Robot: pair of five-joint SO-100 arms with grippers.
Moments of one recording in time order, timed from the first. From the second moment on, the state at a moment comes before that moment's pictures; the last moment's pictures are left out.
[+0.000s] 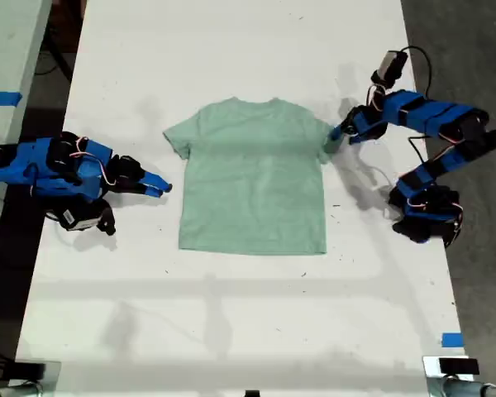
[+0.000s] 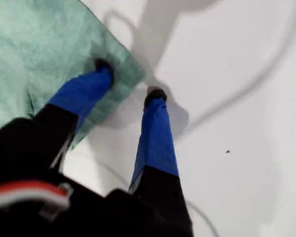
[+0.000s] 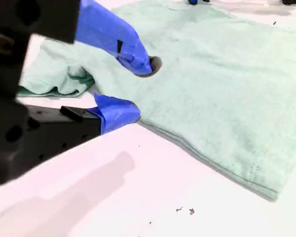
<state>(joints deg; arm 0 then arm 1) -5.3 204.8 183.1 62.8 -7.0 65.1 102.1 127.4 49.1 -42.3</state>
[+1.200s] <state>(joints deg) -5.3 204.8 183.1 62.9 -7.0 23.9 80.3 84.2 46.5 -36.8</state>
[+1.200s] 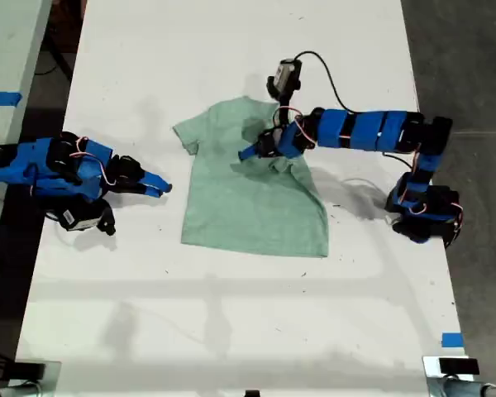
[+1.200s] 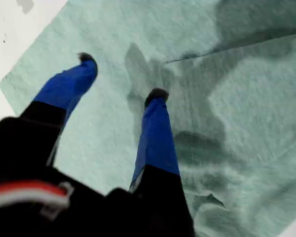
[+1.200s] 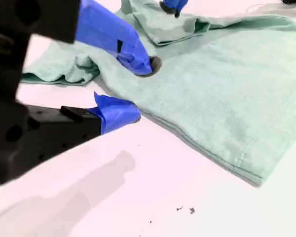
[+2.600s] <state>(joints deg) -5.3 204.8 183.1 62.9 -7.0 23.5 199.9 174.4 76.3 -31.6</state>
